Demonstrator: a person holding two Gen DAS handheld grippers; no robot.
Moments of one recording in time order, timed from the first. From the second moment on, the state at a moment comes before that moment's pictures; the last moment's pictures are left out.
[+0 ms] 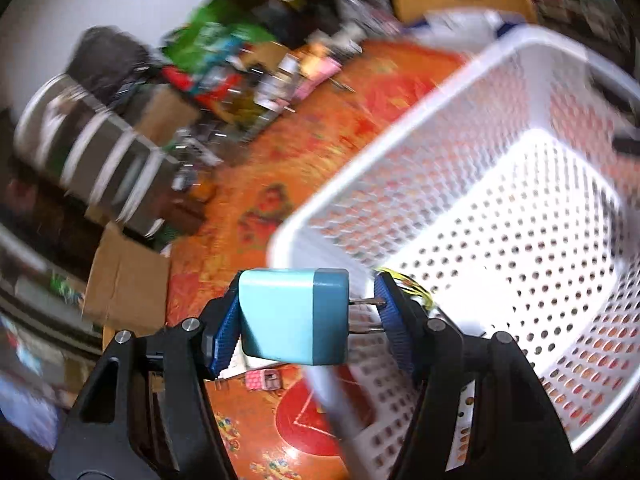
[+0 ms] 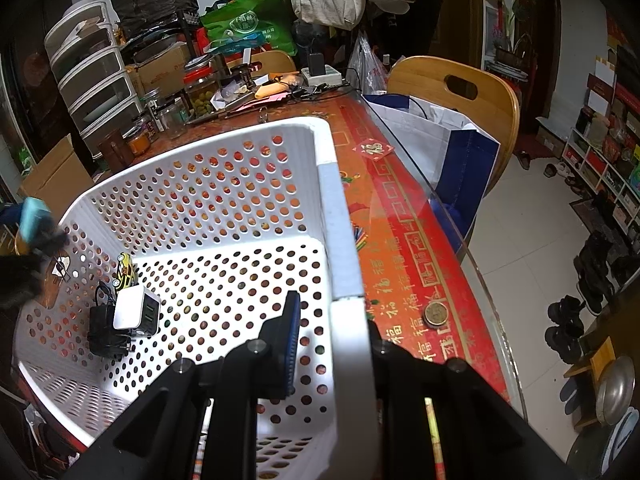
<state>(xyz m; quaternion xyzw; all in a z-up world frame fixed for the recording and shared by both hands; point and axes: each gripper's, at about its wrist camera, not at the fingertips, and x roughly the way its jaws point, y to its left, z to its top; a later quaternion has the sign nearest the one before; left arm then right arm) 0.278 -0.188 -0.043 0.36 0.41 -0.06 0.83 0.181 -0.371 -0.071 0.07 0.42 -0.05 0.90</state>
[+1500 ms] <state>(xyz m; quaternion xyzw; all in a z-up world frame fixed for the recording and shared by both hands) 0.308 0.076 -0.142 0.02 0.52 0.00 0.86 0.185 -0.371 -0.074 0.08 0.43 -0.05 0.90</state>
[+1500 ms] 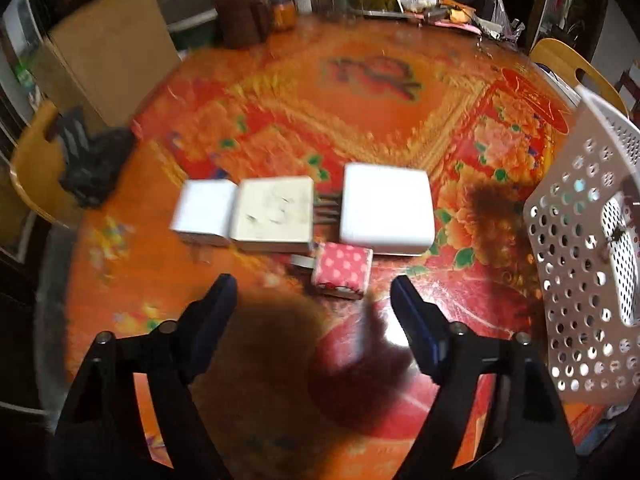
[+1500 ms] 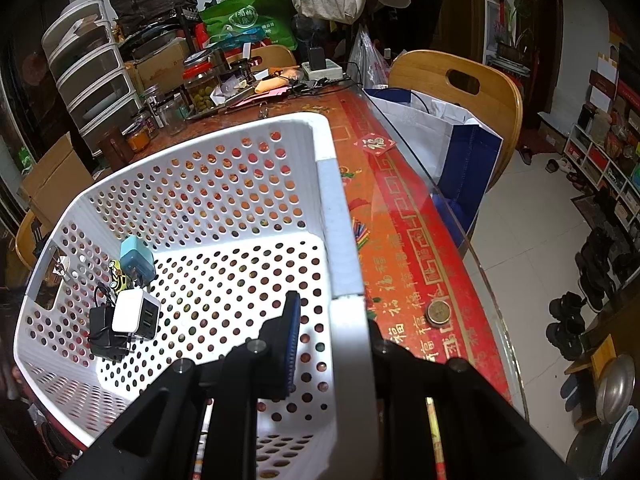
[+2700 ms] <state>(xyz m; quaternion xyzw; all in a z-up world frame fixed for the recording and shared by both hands) 0.258 0.028 -0.016 0.12 0.36 0.08 0.92 0.185 -0.366 -0.073 0.07 0.43 -0.05 0.90</state>
